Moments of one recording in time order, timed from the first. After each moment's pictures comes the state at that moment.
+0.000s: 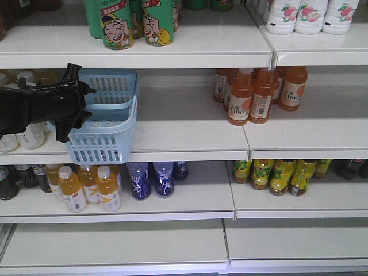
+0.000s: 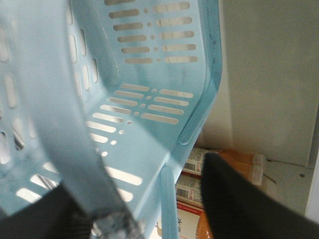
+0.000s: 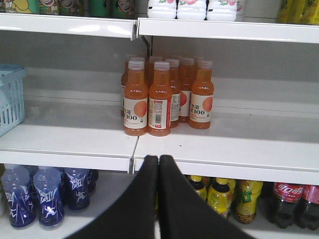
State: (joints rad) left arm -0.07 1.94 -1.35 -1.46 0.18 -0.01; right arm 0.05 -0.01 0.03 0.04 0.09 -0.09
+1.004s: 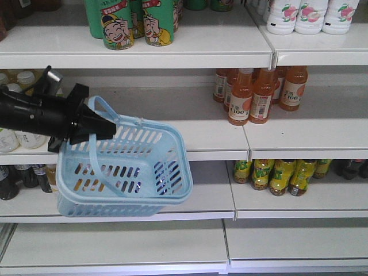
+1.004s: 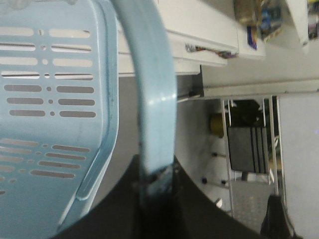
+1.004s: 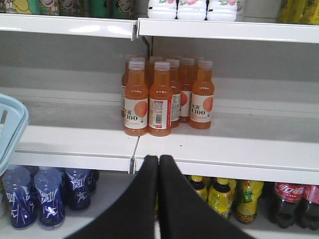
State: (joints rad) left arm 0.05 1.77 -1.26 -1.20 1.16 0.47; right arm 0.05 -0.01 0.03 0.05 0.09 -0.09
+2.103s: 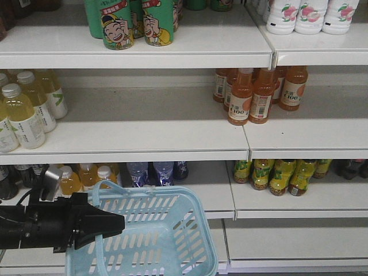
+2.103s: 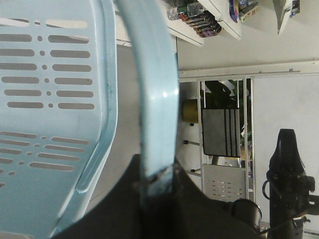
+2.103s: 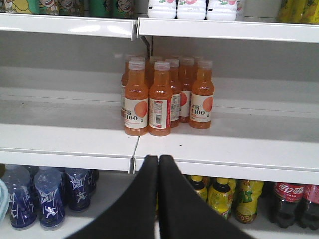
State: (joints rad) left arm 0.00 1.57 -0.51 -1.62 1.08 1.03; right arm 0.05 -0.01 0.03 0.05 0.09 -0.09
